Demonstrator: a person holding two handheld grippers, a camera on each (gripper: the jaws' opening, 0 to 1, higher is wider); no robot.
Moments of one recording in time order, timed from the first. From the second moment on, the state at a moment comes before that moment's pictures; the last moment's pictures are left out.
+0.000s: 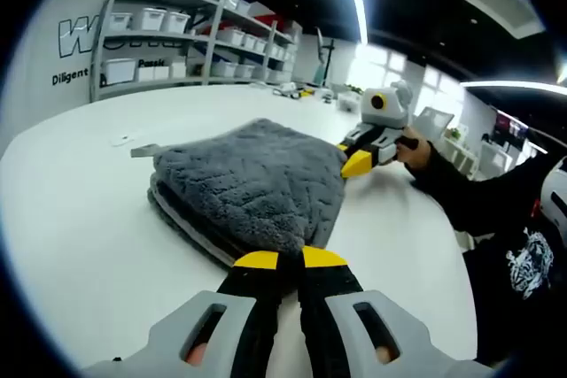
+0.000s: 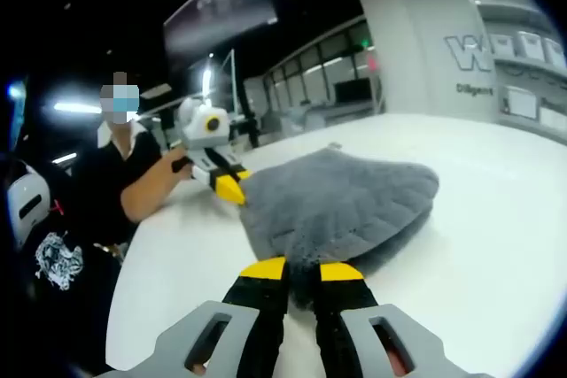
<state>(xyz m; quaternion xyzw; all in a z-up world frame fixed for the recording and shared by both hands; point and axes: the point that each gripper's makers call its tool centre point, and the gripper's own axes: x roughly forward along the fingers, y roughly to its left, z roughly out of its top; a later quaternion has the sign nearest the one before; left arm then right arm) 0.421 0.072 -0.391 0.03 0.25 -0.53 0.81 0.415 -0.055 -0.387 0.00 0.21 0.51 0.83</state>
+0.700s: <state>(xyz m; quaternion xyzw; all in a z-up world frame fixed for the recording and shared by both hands) 0.407 0.068 -0.393 0.03 0.27 -0.55 0.79 0.402 -0.058 -0.388 -0.01 0.23 0.52 0.82</state>
